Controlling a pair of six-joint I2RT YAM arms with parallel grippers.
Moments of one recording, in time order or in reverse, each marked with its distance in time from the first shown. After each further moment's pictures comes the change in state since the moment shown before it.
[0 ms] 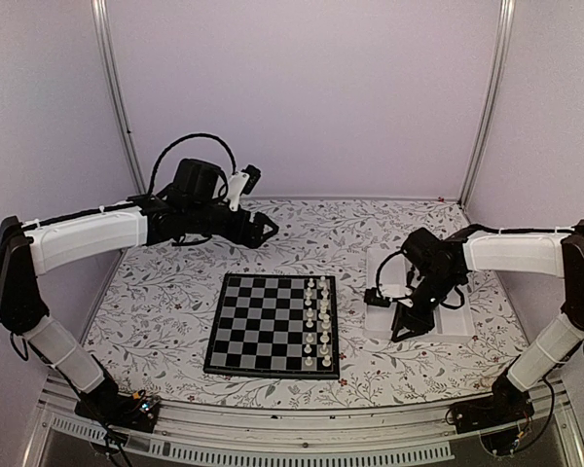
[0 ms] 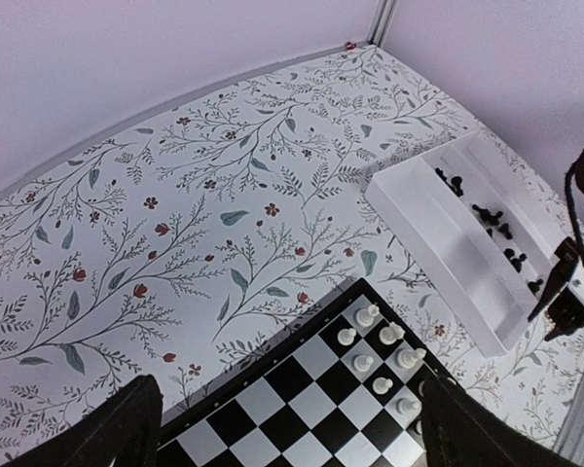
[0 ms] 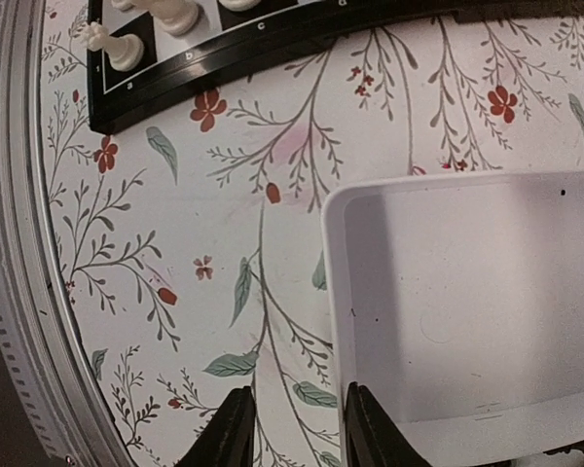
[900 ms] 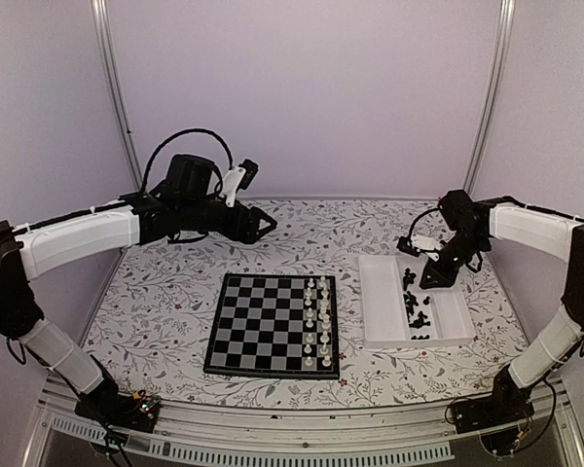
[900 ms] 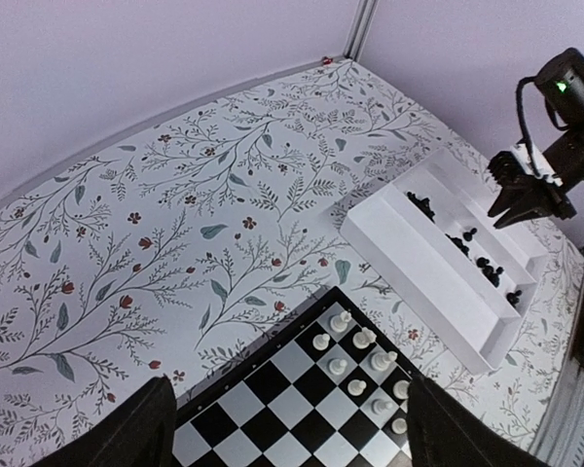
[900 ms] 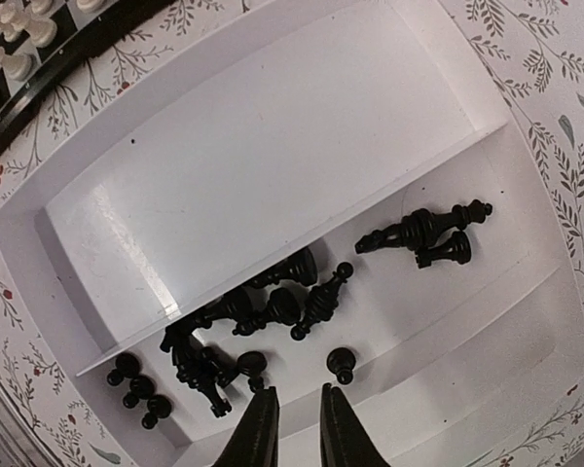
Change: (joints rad) left arm 0.001 -0.042 0.000 -0.005 0.050 -0.011; right arm -0.295 -0.011 0.175 -0.034 0.145 0.000
